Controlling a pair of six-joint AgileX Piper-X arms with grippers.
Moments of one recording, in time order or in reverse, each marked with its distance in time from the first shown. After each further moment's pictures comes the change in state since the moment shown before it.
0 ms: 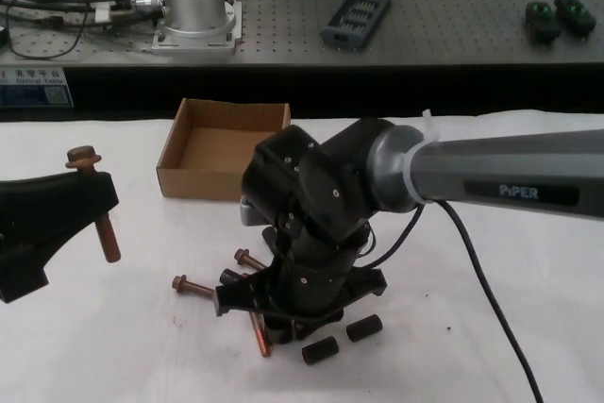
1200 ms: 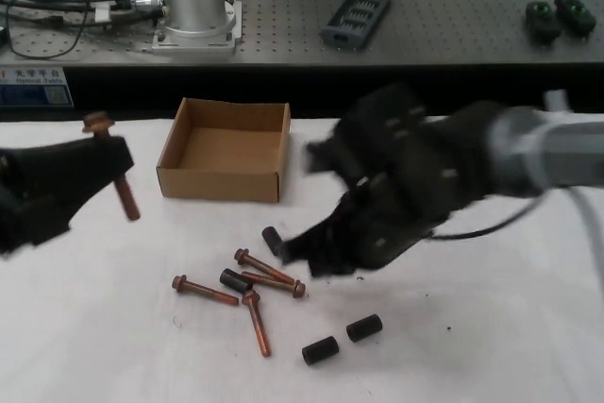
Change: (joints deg) left arm 0.0 15.0 0.1 -21.6 0.0 -8.9; right arm -11.0 -16.6 17.6 -23.2 -4.0 -14.0
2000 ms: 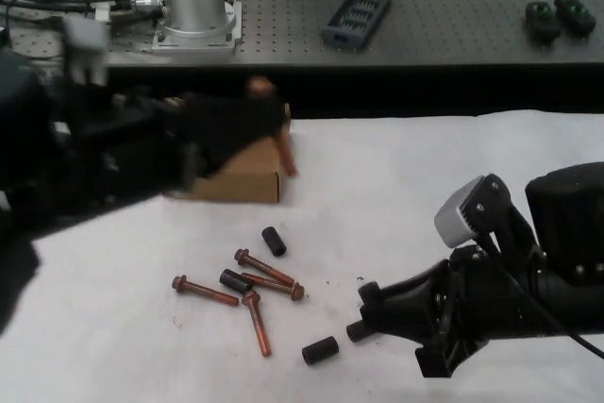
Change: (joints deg) left arm -14.3 27.2 -11.3 -18.7 2.8 -18.5; right arm -4.7 -23.8 32.4 -24.8 -23.2 -20.3
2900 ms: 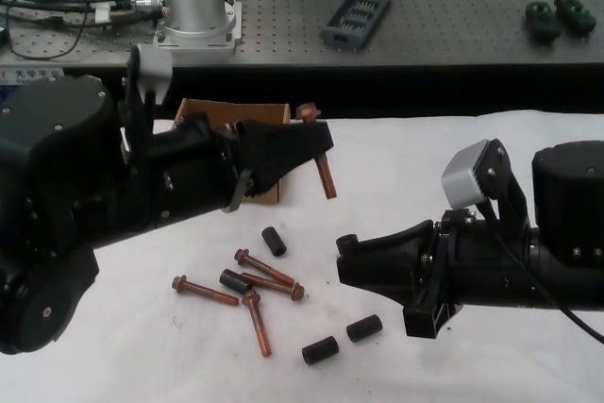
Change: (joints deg) left arm -2.6 7.0 -1.2 -5.9 -0.6 1.3; right arm 0.0 2.4 0.0 -15.2 -3.9 8.0
